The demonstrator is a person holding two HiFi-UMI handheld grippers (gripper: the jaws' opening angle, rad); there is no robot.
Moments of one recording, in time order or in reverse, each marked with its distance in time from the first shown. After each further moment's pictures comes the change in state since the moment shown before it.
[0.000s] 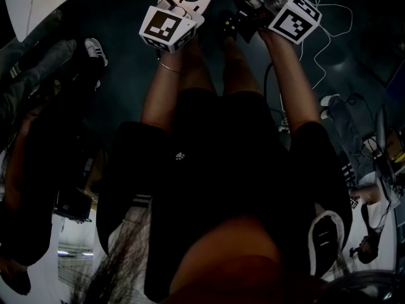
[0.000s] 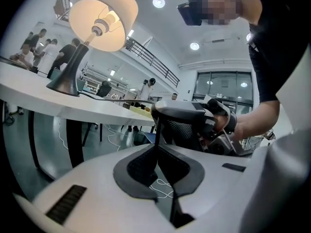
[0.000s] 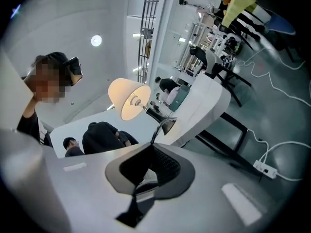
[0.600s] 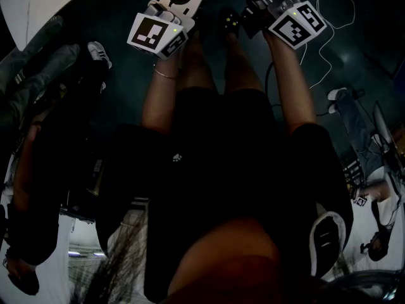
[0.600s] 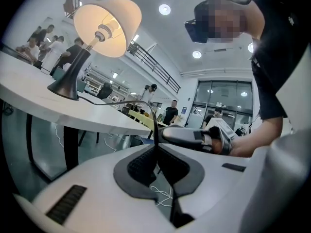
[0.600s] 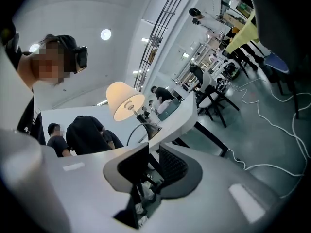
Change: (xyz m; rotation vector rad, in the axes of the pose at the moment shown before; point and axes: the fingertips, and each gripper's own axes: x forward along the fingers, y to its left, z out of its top) left arm -0.003 -0.015 0.012 -0.064 -0.045 -0.024; right arm -0.051 -0.027 0.009 -0.178 -0.097 -0.163
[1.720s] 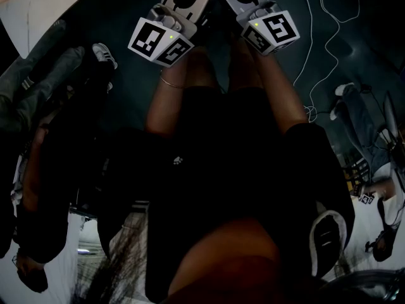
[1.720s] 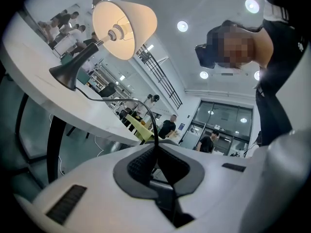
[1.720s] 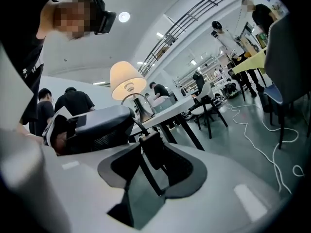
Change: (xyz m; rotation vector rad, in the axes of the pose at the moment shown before) left arm 0.002 -0.024 0.034 -0.193 -0.135 -0.066; right arm 0.002 0.001 -0.058 -0.268 0.057 -0.166
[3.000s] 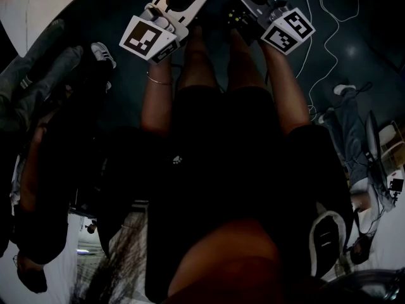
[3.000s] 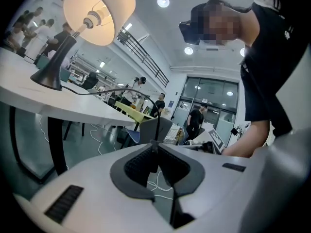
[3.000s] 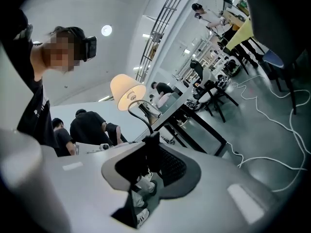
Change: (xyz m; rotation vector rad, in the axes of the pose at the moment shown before) left arm -0.020 0.003 -0.037 0.203 0.249 -0.119; right arm -0.023 -0.001 0.005 0.244 -0.002 0.179
